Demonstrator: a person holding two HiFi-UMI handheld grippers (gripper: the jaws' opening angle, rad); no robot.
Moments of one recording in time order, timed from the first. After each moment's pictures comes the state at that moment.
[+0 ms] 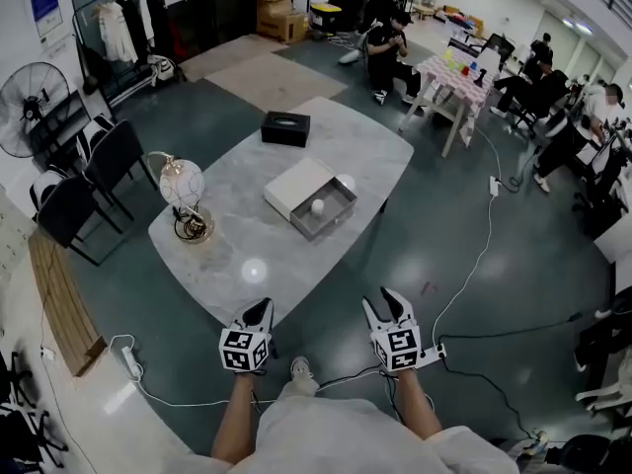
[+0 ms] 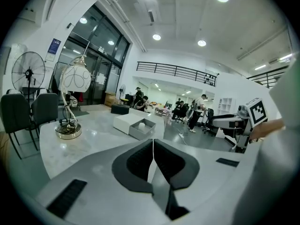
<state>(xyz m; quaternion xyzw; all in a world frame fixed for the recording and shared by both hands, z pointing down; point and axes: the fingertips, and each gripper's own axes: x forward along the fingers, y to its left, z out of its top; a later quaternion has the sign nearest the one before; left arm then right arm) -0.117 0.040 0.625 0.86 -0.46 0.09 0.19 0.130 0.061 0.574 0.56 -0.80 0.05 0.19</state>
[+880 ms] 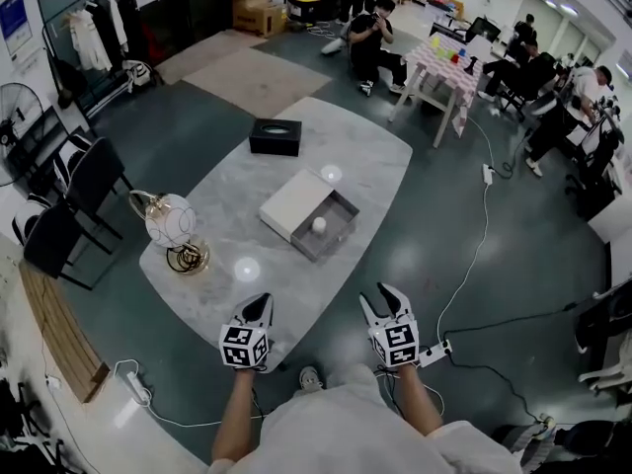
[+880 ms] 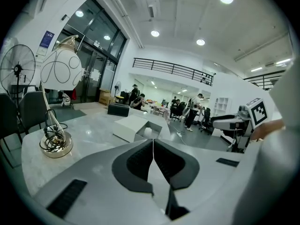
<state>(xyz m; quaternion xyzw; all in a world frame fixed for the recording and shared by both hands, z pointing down) -0.130 -0.077 0.632 0.88 -0.42 0.10 0.20 0.106 -0.036 0.583 0.58 -0.78 0.06 0.21</state>
